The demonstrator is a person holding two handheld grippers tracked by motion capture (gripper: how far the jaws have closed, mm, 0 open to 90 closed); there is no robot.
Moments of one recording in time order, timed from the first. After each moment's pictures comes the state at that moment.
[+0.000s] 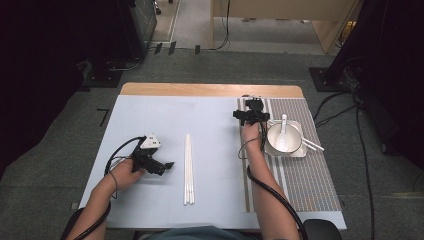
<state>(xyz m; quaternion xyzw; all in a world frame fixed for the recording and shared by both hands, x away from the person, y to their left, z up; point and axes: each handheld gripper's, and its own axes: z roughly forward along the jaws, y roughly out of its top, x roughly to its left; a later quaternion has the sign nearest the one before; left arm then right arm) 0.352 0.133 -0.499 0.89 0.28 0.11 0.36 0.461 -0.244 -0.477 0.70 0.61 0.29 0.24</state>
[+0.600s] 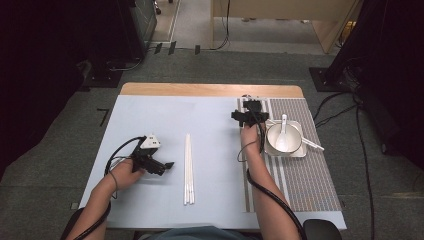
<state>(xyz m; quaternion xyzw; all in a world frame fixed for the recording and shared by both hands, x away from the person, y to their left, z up) 0.352 0.133 -0.499 0.89 0.28 0.11 0.36 0.455 -0.237 -0.473 0.68 0.62 0.30 0.26</state>
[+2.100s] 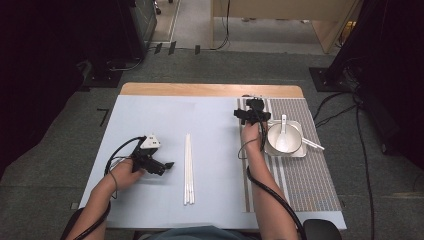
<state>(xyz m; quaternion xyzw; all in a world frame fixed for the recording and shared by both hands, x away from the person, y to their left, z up) 0.352 0.133 -0.499 0.89 0.28 0.11 0.36 0.461 -0.245 -0.475 0.70 0.60 0.29 0.25</state>
